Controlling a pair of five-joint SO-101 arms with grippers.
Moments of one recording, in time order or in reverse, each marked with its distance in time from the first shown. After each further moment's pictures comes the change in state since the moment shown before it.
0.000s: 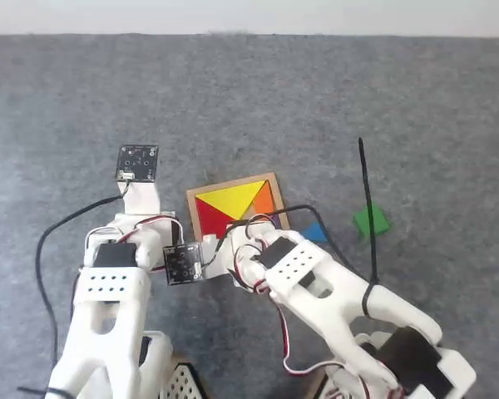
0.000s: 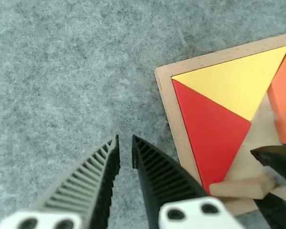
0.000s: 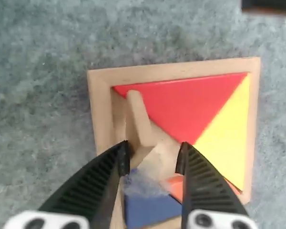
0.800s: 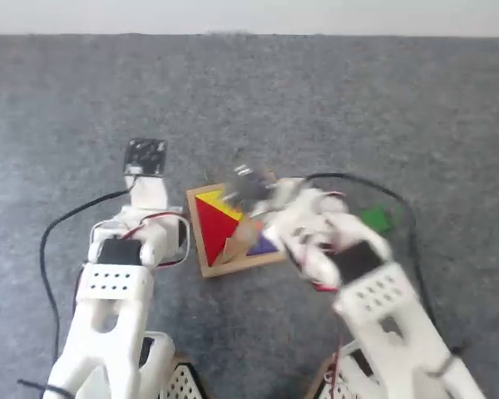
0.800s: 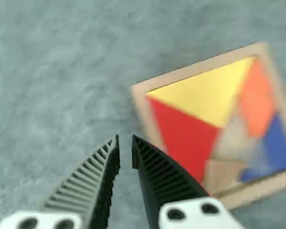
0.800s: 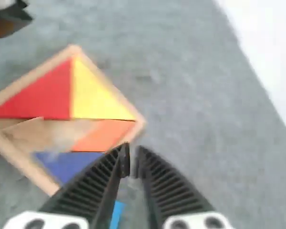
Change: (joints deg) left arm 4.7 0.0 -4.2 1.7 0.0; right arm 18.2 -35.3 1.9 12.1 -23.4
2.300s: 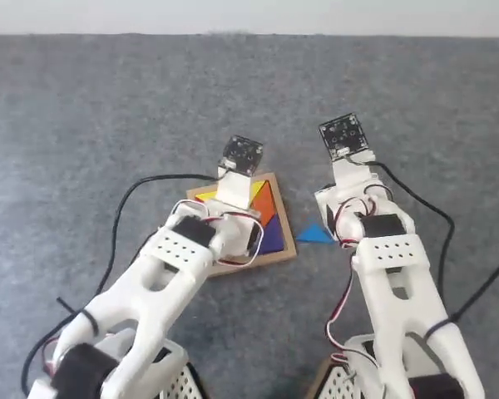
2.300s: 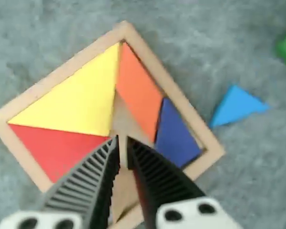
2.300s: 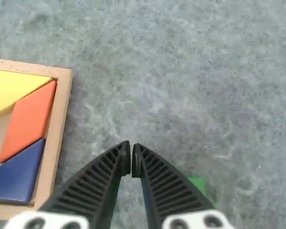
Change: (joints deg) left arm 23.6 22.1 -9.3 -7.7 7.6; right arm 17.9 18.9 1.1 -10.1 -20.9
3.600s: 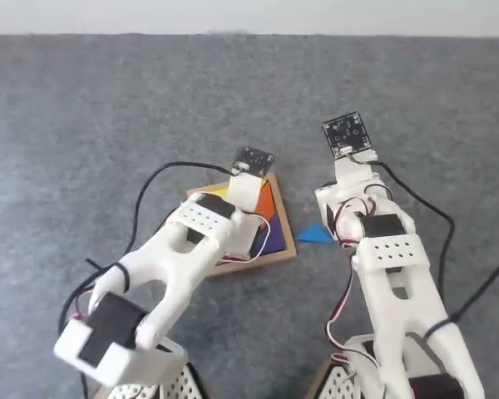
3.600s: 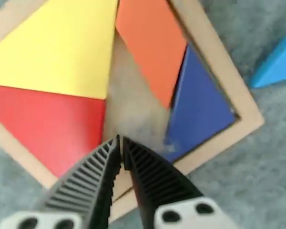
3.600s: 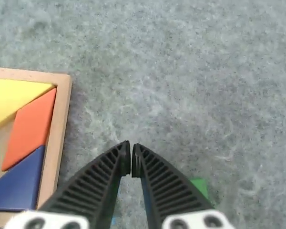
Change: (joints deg) left arm -0.3 19.6 -12.0 12.8 -0.4; right arm 0.1 0.0 0.0 -1.1 -2.1
